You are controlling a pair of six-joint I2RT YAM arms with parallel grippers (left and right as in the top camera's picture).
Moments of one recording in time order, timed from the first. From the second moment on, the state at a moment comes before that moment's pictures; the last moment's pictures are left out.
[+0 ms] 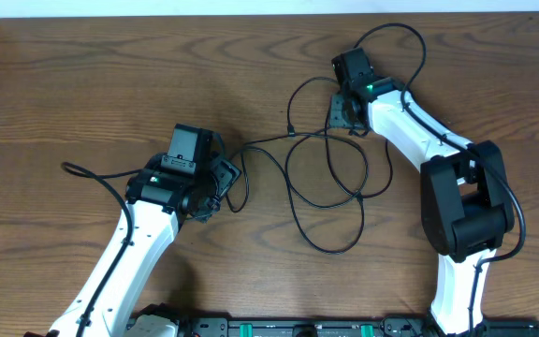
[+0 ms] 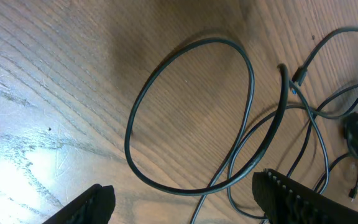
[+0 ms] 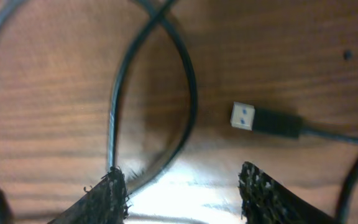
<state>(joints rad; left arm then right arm) -0.27 1.28 0.90 -0.78 0.11 -1.16 0.36 2.11 1.54 -0.60 0.13 0.46</state>
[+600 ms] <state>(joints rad) -0.27 1.28 0.90 -0.78 0.11 -1.16 0.37 2.20 1.55 -0.56 0.23 0.59</state>
